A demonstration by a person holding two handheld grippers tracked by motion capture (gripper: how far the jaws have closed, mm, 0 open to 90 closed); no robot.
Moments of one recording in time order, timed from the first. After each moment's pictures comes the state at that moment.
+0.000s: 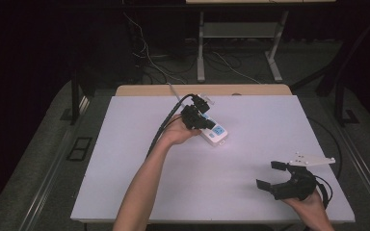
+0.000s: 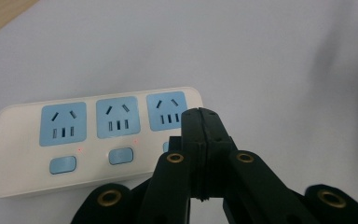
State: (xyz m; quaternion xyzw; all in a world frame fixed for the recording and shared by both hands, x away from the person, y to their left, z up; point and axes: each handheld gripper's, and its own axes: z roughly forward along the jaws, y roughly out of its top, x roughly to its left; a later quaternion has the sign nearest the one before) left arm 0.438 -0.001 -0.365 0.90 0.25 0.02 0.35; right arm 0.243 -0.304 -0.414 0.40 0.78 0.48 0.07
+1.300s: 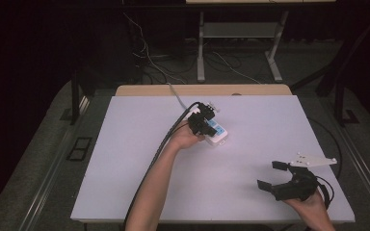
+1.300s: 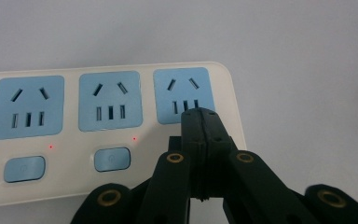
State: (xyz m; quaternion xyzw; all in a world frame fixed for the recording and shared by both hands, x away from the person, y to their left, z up) left arm 0.448 -0.022 -0.407 0.91 0.27 0.02 0.30; right arm 0.241 -0.306 -0.413 0.39 0.78 0.48 0.08
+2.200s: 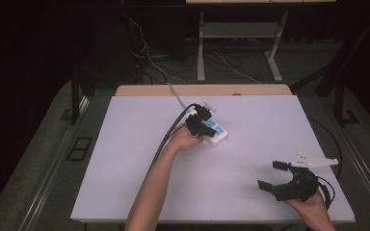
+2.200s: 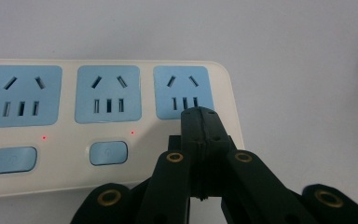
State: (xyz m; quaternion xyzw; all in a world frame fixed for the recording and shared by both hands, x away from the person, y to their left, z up) left arm 0.447 -0.012 -0.414 0.90 0.29 0.01 0.33; right arm 0.240 -0.307 -0.411 0.39 0.78 0.48 0.08
